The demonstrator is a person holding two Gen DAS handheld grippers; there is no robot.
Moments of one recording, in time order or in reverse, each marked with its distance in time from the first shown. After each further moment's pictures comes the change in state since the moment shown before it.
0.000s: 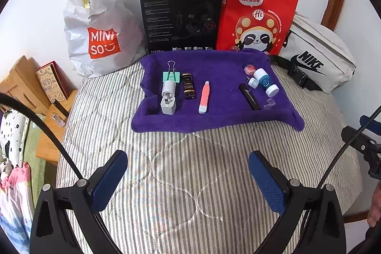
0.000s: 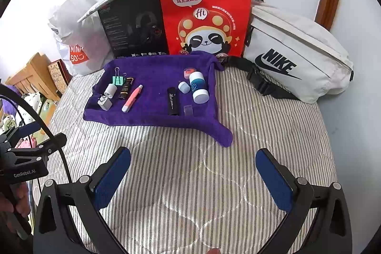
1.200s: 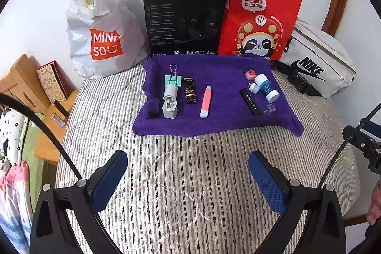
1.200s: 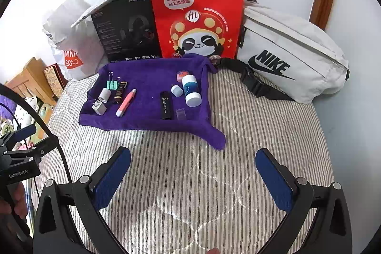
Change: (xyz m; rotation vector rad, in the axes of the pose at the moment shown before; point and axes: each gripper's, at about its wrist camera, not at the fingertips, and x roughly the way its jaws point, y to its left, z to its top) left arm -0.001 0.004 0.003 -0.017 -0.017 -0.006; right arm -0.002 -0.008 0.006 0.019 -0.011 -0.013
